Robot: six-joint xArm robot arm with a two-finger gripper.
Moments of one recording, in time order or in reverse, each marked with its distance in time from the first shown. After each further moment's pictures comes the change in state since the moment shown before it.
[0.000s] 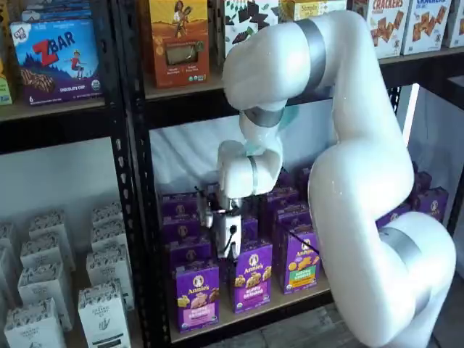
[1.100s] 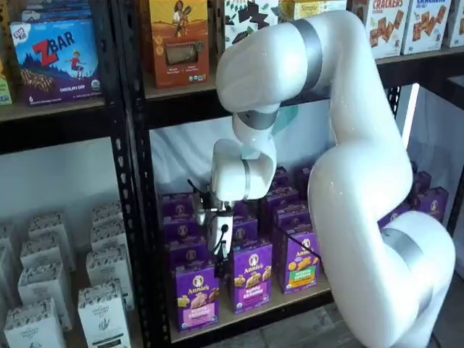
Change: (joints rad) arm 0.051 -0.003 0.005 0.113 -0.103 -0.055
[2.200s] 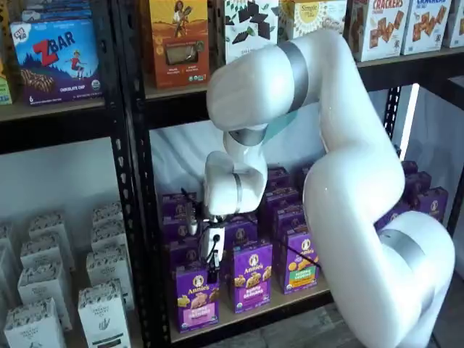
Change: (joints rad) arm 0.034 0.125 -0.108 0.003 -0.059 0.028
